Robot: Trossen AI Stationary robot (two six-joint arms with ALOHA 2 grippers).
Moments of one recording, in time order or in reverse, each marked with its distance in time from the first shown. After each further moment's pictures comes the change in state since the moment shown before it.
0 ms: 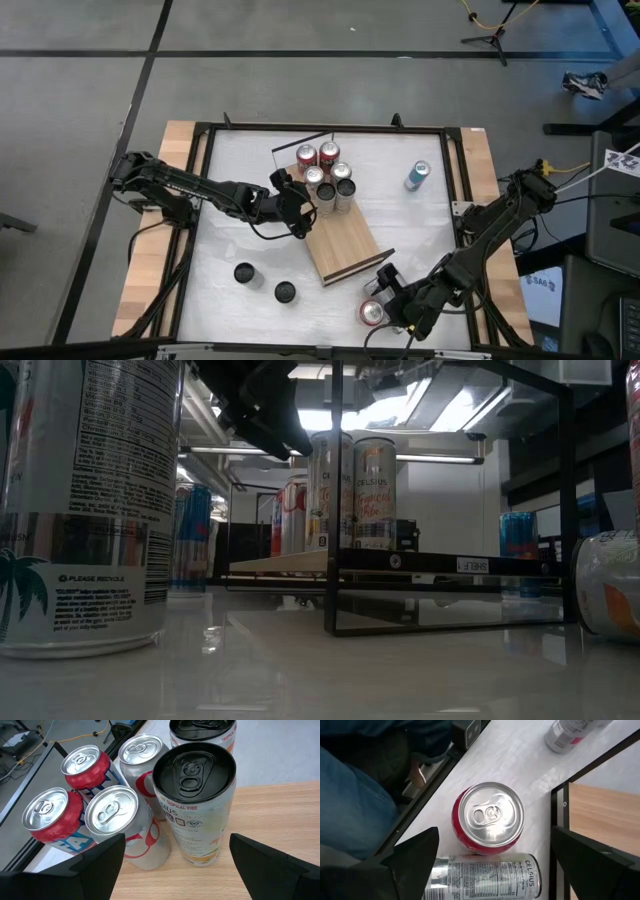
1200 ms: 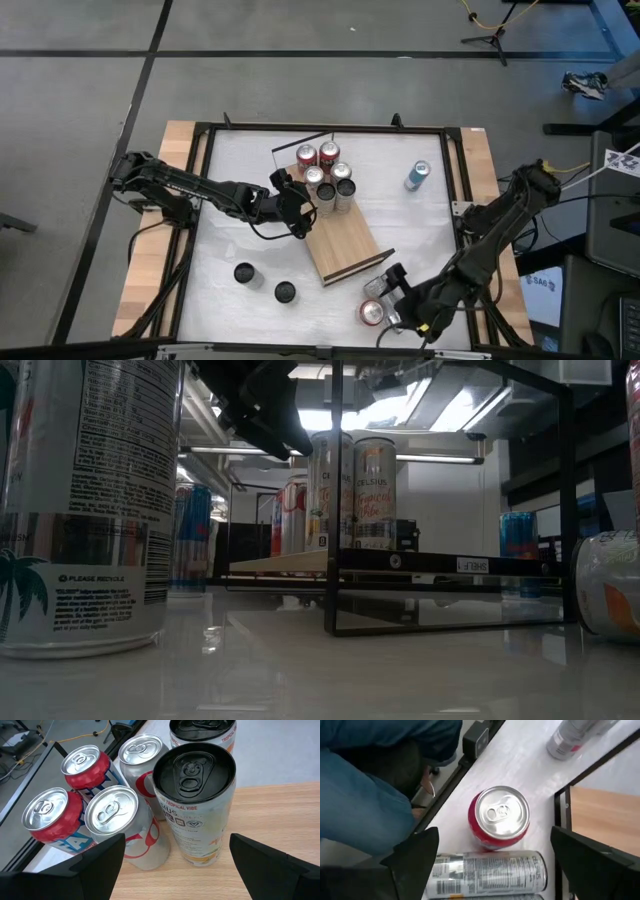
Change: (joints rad) left arm 0.000 0.000 0.000 0.000 0.000 -0.002; right arm 0.040 -0.067 0.000 -0.026 0.007 0.052
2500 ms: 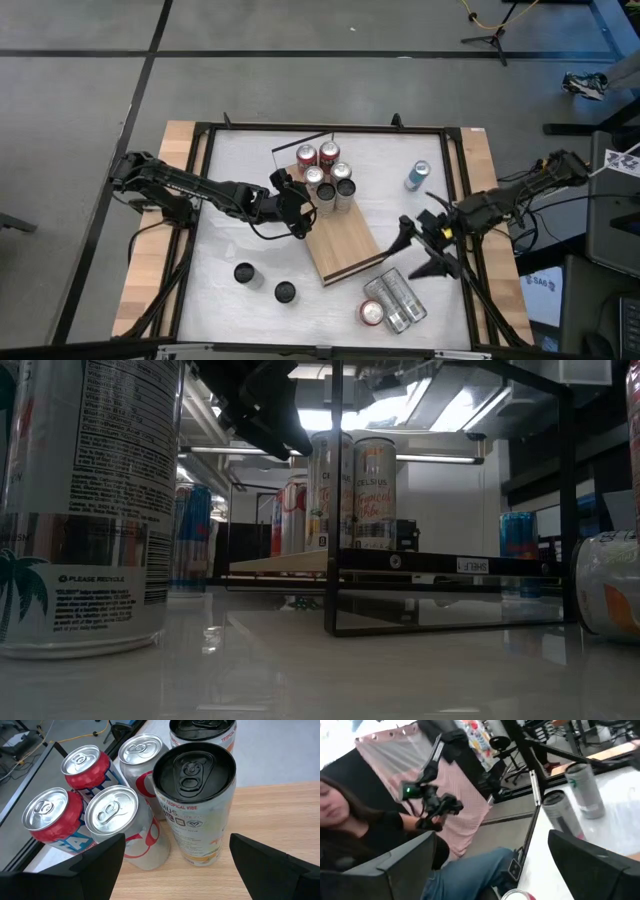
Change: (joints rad) left arm 0.000 0.000 0.000 0.000 0.000 0.002; right arm -0.372 -0.624 -0.535 0.750 -0.377 0.401
